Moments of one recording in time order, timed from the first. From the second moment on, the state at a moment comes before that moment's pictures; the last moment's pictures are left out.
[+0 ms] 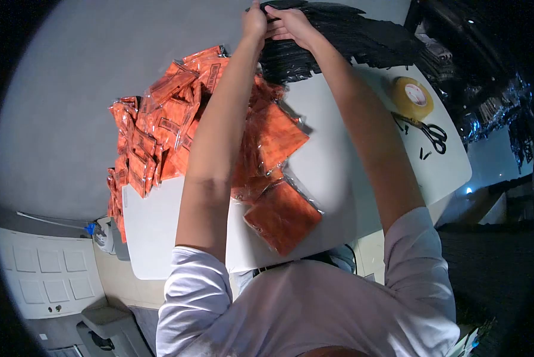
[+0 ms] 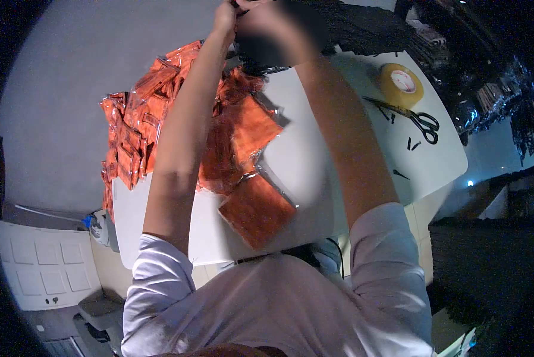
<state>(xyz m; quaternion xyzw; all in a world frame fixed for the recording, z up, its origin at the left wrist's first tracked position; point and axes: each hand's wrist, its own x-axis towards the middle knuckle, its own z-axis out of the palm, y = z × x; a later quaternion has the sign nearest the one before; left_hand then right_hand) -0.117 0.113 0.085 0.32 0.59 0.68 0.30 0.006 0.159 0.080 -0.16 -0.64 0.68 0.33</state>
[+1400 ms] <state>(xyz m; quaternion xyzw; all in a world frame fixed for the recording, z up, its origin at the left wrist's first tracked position) -0.090 -0.038 0.072 0.56 0.58 0.58 0.09 0.251 0.346 0.026 -0.33 -0.87 -0.14 0.35</state>
